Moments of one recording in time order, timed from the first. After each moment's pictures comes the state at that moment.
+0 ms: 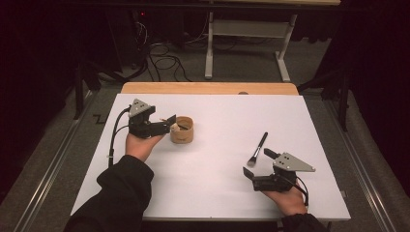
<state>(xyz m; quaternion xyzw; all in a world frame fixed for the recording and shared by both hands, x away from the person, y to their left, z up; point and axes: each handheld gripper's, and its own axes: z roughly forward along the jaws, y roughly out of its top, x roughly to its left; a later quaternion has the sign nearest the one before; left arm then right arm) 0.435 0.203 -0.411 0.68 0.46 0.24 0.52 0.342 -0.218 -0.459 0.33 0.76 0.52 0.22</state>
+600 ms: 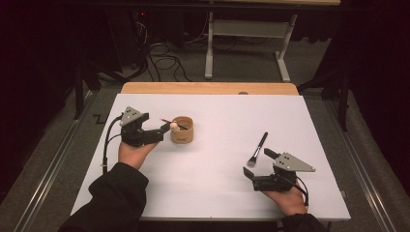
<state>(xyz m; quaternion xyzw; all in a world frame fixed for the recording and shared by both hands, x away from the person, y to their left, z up) 0.408 0.216 -0.416 0.68 0.46 0.24 0.52 0.342 -0.218 -0.459 0.33 0.76 0.52 0.22</state>
